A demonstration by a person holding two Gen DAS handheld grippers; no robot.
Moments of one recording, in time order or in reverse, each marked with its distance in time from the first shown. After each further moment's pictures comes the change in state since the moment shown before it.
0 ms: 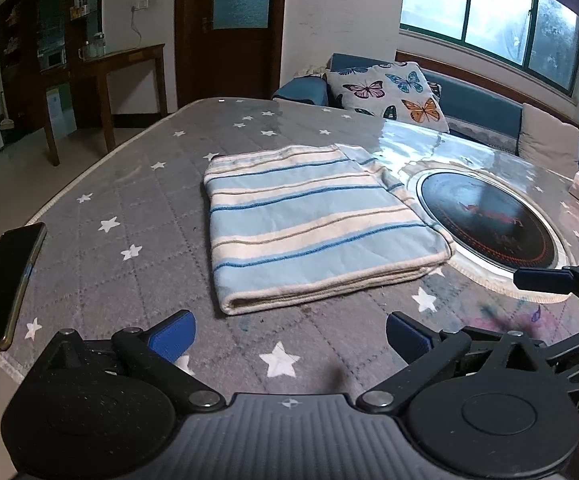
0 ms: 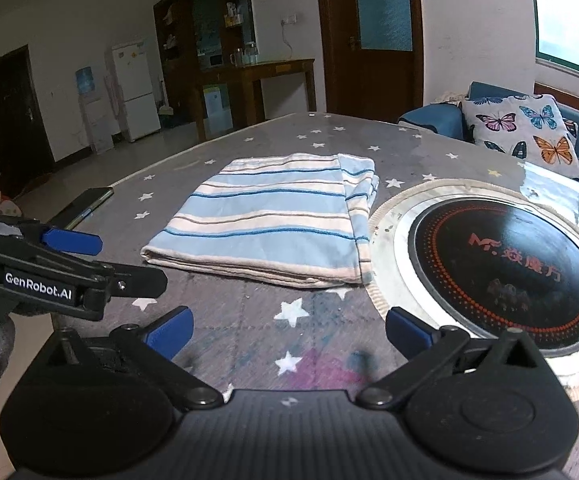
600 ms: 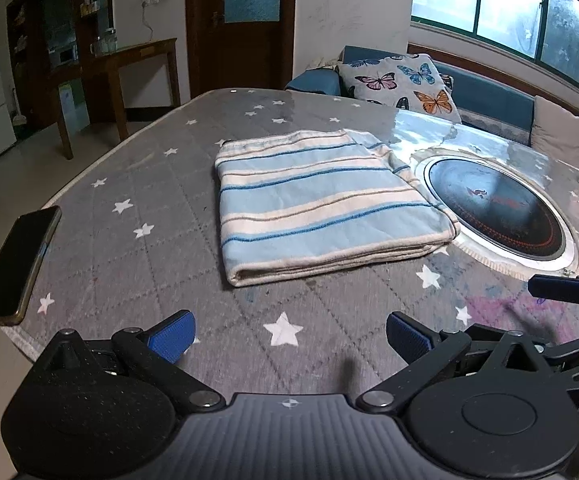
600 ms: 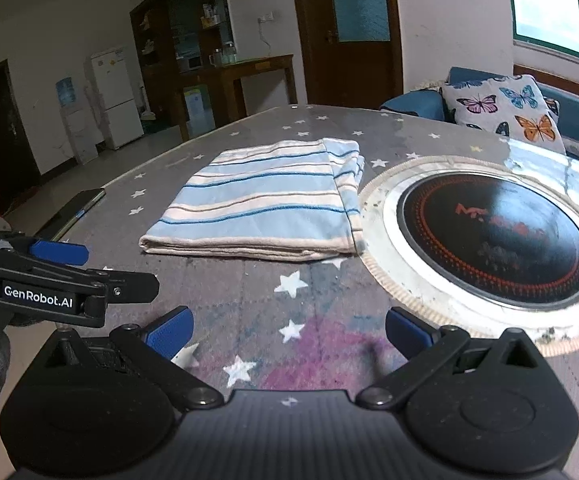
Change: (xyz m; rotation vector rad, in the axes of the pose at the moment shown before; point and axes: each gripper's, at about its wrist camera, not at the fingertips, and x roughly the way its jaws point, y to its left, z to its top) left arm -0.007 -0.007 -0.014 -0.007 0.024 0.048; right arm -0.010 0.003 -0.017 0.073 0.011 -0.035
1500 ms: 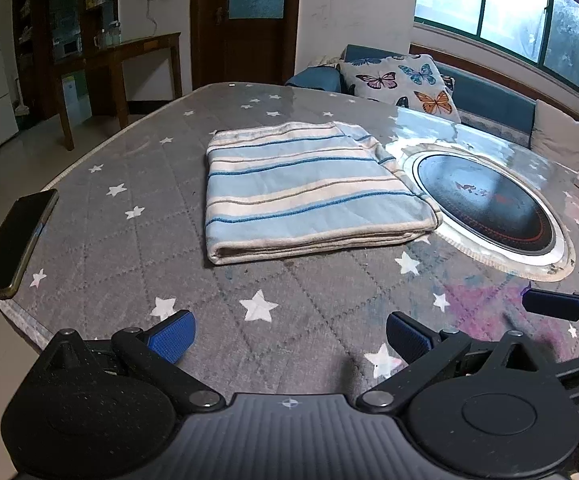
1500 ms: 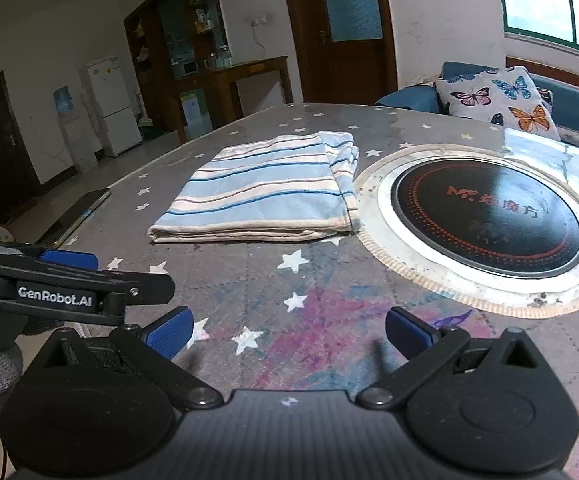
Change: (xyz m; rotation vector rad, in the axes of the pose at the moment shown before) left arm -0.007 -0.017 -0.012 -0.027 0.009 0.000; right arm -0.016 0.000 -0.016 0.033 -0.007 0.009
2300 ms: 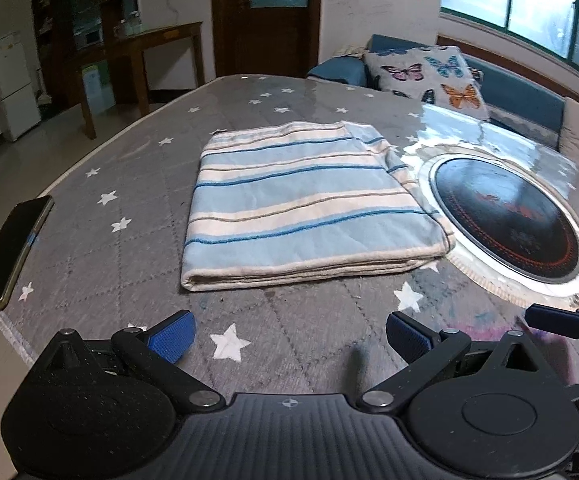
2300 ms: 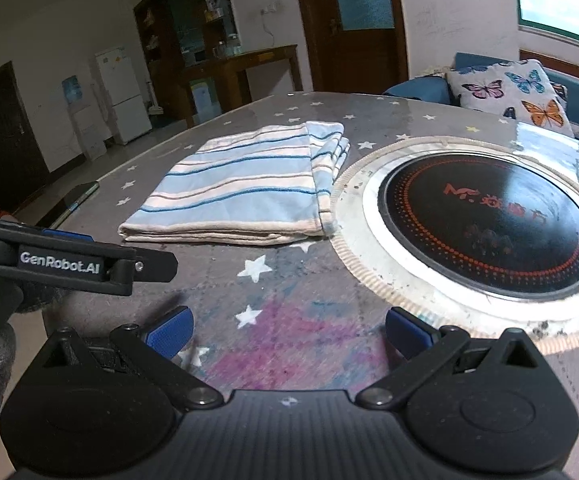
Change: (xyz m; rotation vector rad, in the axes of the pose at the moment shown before) left arm 0.028 -0.031 0.027 -0.038 0.040 0.096; right arm 0.026 -0.035 0.012 -0.026 0.035 0.040
